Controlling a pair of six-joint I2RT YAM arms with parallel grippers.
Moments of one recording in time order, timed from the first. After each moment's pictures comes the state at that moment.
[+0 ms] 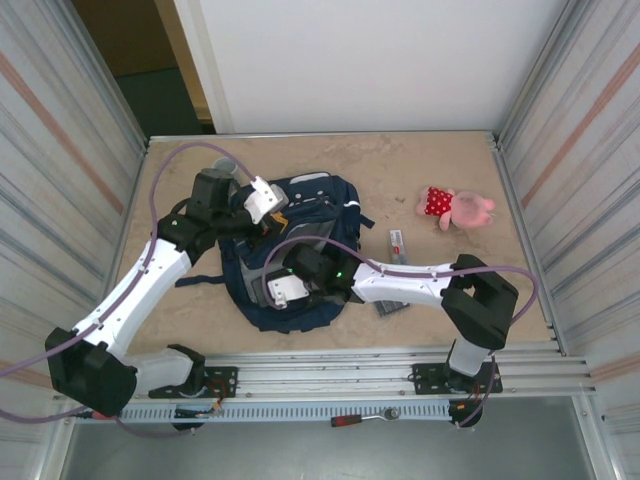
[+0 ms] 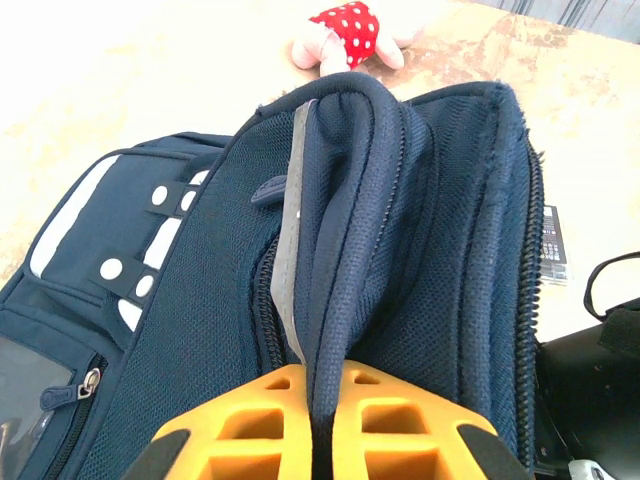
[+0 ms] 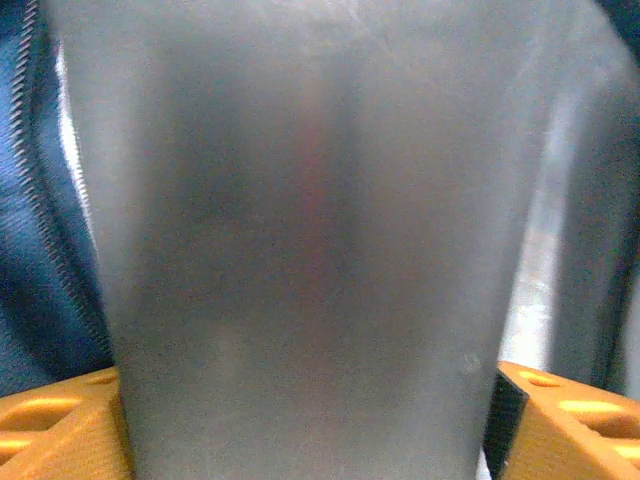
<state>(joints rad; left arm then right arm) -0.42 1.21 1.11 -0.58 0.52 0.41 1.11 1.70 1.09 -0.29 0.27 -0.97</state>
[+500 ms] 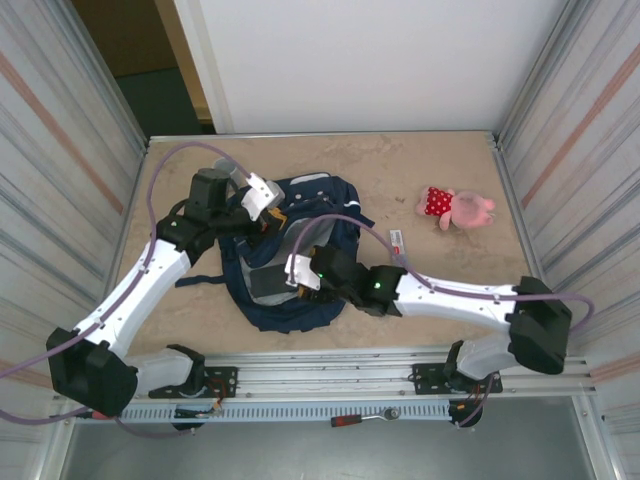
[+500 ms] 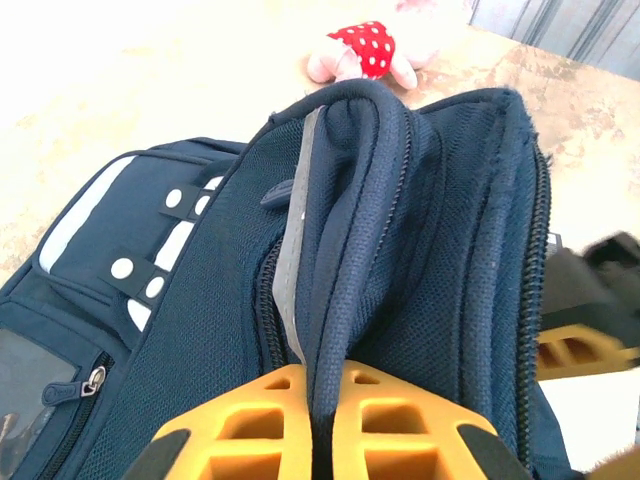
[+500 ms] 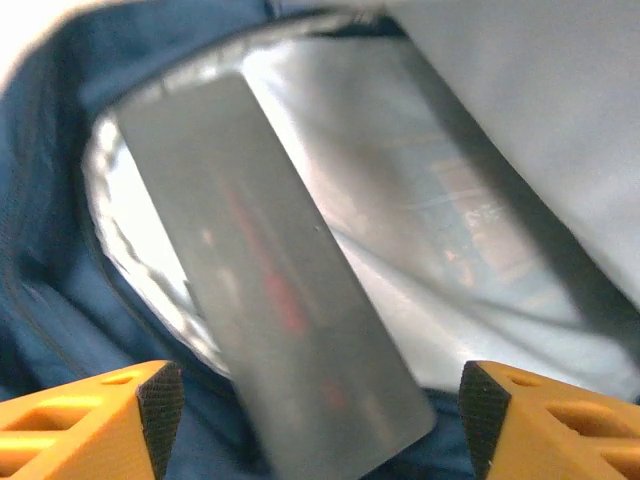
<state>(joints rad) -0.40 1.20 1.08 -0.50 0.53 0.33 1.15 1.37 0.92 -0.23 0.27 -0.28</state>
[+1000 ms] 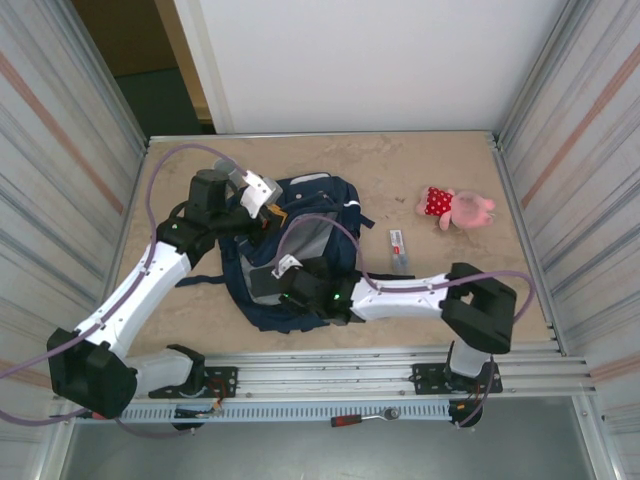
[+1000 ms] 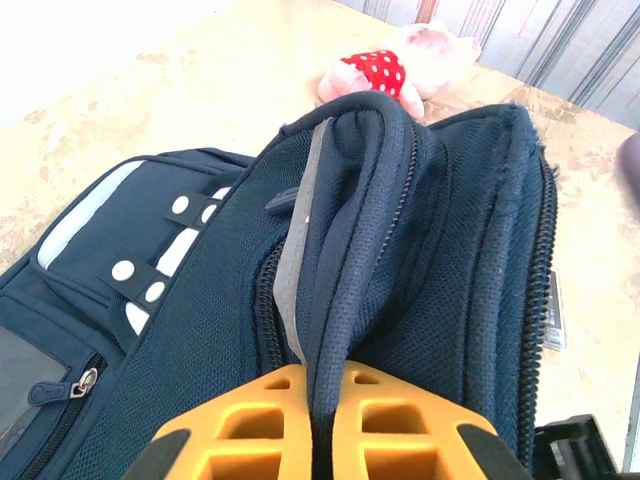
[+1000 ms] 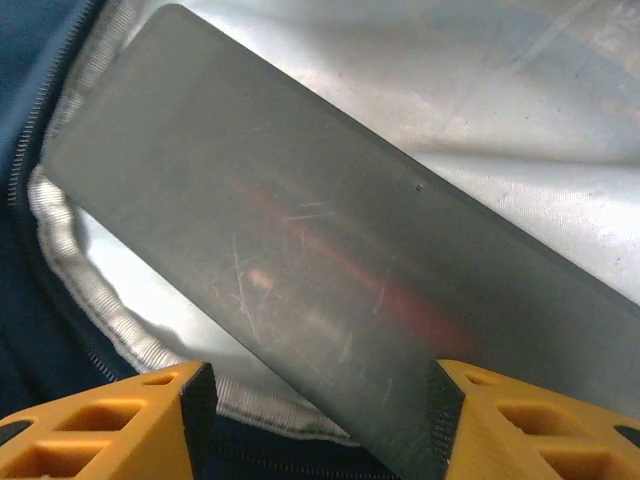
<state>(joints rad) -0.40 1.19 1.05 -0.44 0.53 0.23 1.23 1.72 1.02 -0.19 0.42 0.25</state>
